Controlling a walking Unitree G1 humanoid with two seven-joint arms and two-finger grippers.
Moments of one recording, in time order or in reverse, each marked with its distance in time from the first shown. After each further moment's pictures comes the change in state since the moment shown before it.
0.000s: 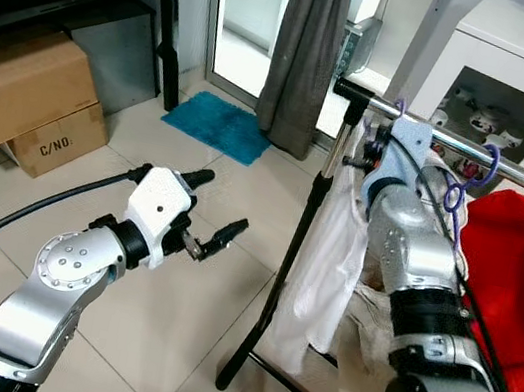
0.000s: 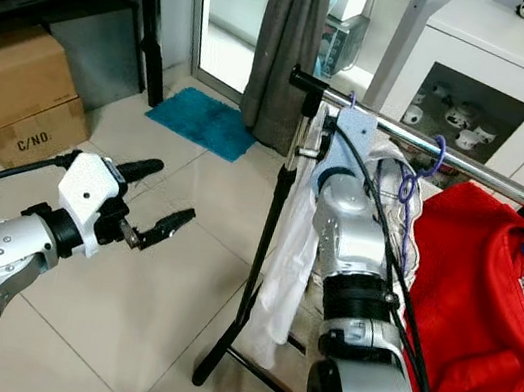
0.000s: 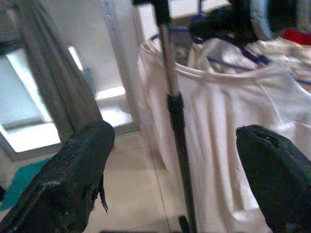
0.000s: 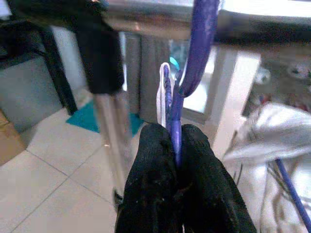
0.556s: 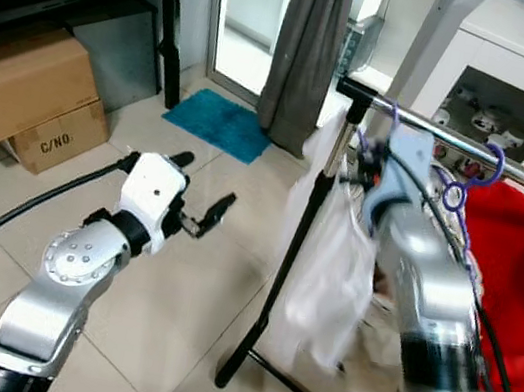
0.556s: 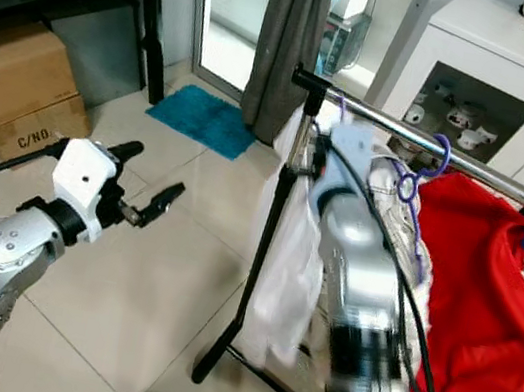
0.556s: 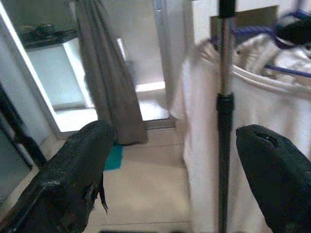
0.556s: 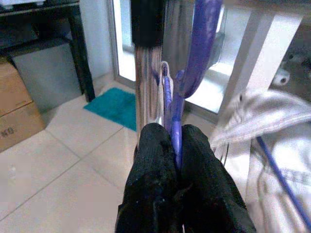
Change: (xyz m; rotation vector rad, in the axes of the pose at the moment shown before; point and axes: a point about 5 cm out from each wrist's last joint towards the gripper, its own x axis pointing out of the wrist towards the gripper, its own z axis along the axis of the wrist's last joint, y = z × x) left arm 0.004 0.011 -0.004 -0.020 0.027 0.209; right arm -0.045 -0.002 -0.017 -0.047 0.011 0.096
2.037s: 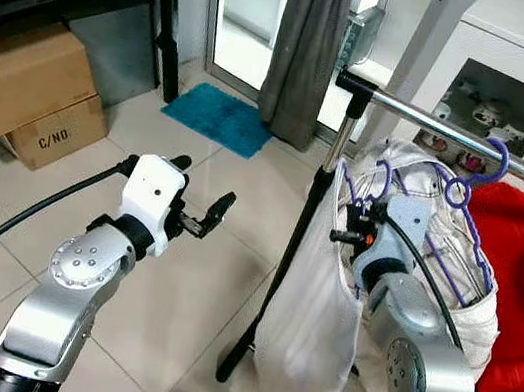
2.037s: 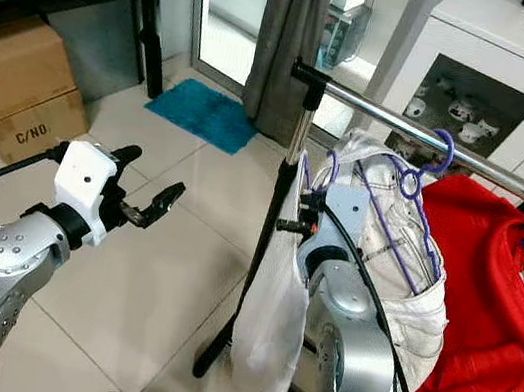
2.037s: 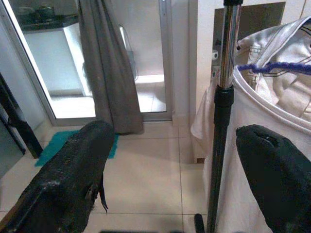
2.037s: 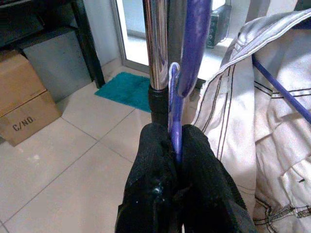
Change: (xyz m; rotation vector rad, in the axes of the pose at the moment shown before) left arm 0.002 -0.006 -0.003 -0.050 0.018 0.006; right arm -0.041 0.012 -0.030 0.098 0.033 0.018
